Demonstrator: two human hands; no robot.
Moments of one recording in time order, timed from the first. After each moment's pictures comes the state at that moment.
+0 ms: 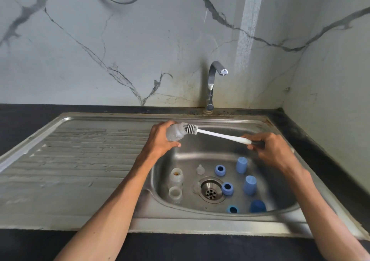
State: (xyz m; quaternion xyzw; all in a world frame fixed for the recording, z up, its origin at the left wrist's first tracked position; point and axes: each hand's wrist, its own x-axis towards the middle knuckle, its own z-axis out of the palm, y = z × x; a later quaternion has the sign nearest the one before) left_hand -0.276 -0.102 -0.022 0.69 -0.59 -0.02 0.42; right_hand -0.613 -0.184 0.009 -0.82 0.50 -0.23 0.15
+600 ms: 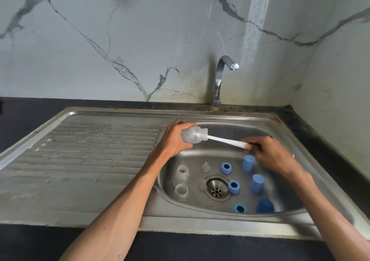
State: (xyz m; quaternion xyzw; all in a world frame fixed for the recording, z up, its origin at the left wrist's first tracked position) left_hand -0.298 -0.101 -0.022 0.66 -0.63 -0.05 0.42; right_hand -0.588 -0.168 0.004 -0.86 0.45 -0.18 0.15
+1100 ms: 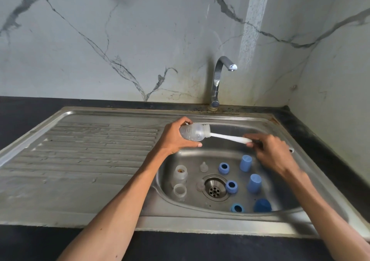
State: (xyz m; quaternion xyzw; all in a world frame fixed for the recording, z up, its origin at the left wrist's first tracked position) left_hand -0.297 -0.102 -0.018 0.64 -0.60 -0.13 0.46; right_hand -0.593 -0.165 0.001 -0.85 0.46 -0.26 0.11
